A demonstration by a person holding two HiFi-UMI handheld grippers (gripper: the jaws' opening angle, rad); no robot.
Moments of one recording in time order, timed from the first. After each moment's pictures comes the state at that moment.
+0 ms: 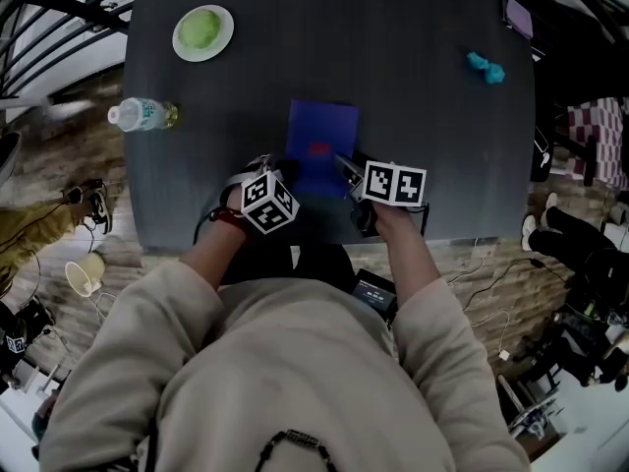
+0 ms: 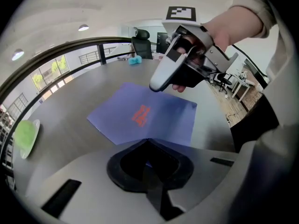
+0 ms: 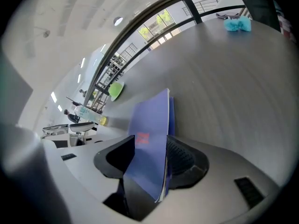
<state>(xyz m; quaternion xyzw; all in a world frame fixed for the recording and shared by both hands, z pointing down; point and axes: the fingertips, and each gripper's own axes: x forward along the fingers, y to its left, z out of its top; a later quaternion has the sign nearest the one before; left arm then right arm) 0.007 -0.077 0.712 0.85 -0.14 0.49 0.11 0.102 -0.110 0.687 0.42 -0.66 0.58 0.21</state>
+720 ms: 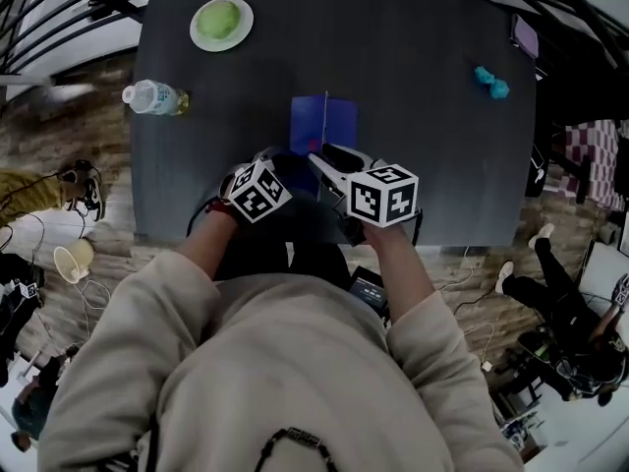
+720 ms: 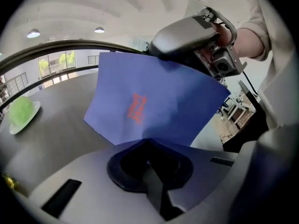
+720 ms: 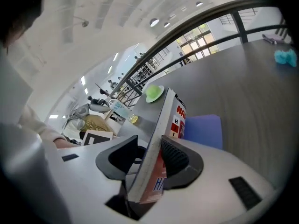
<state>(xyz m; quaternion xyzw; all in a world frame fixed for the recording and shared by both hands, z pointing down) -0.001 -0.082 0.697 0.89 -0.16 0.39 0.18 0.014 -0.119 0.601 0.32 -0.79 0.49 0.19</state>
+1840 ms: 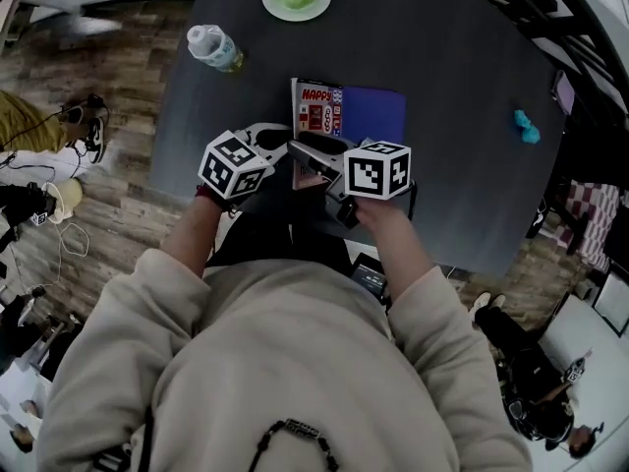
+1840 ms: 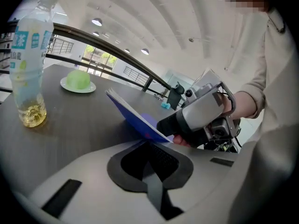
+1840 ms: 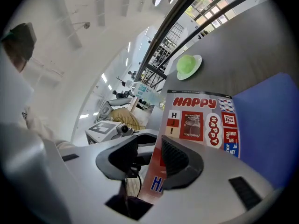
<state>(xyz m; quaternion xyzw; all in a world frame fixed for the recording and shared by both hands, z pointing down) -0.108 -0.099 0.641 0.86 -0.30 0.18 0.36 -0.122 -0.095 0.598 0.13 -0.80 0.56 0.18</state>
